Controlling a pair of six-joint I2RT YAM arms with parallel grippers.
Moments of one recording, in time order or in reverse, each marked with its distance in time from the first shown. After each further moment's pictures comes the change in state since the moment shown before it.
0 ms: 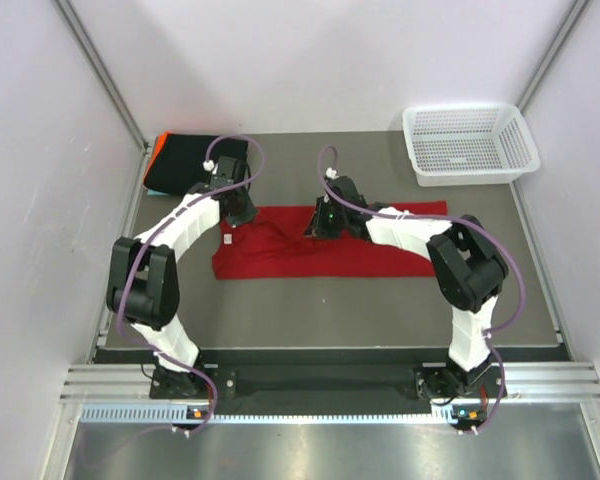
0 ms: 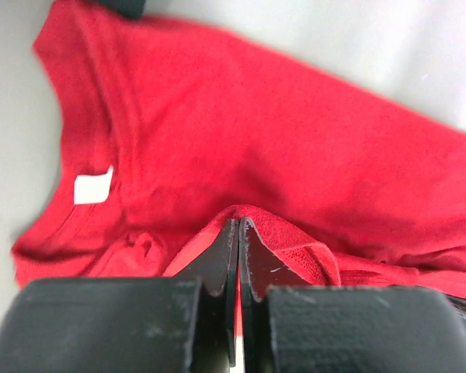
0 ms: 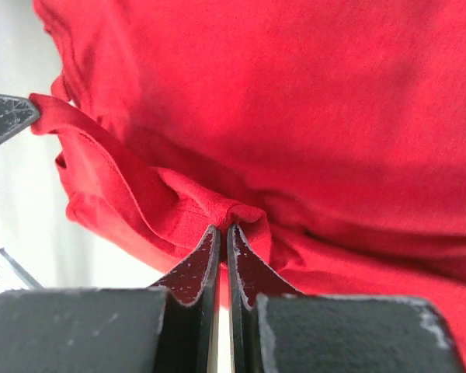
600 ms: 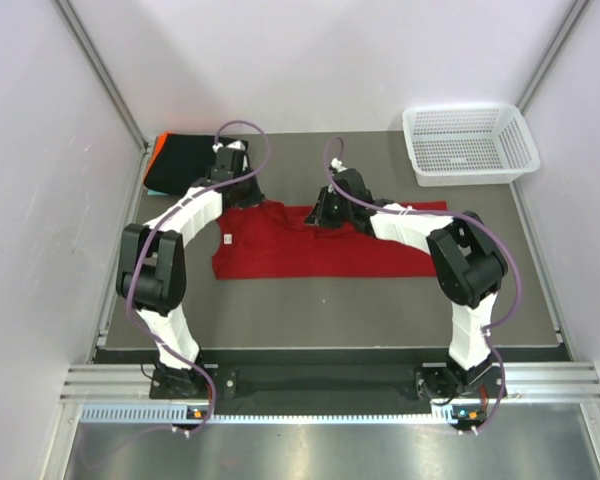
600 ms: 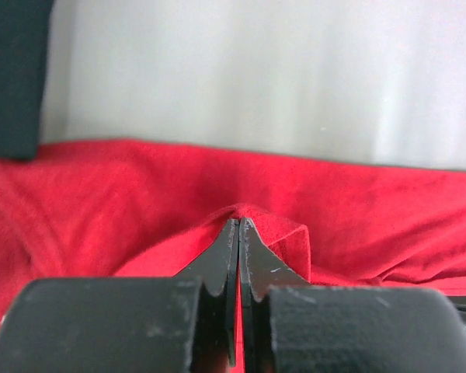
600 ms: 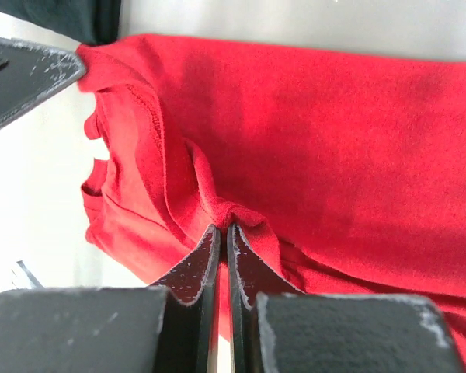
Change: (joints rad) left arm 0.031 0.110 0.063 0.250 0.167 0.105; right arm -0.062 0.037 0.018 0.113 -0.054 -0.023
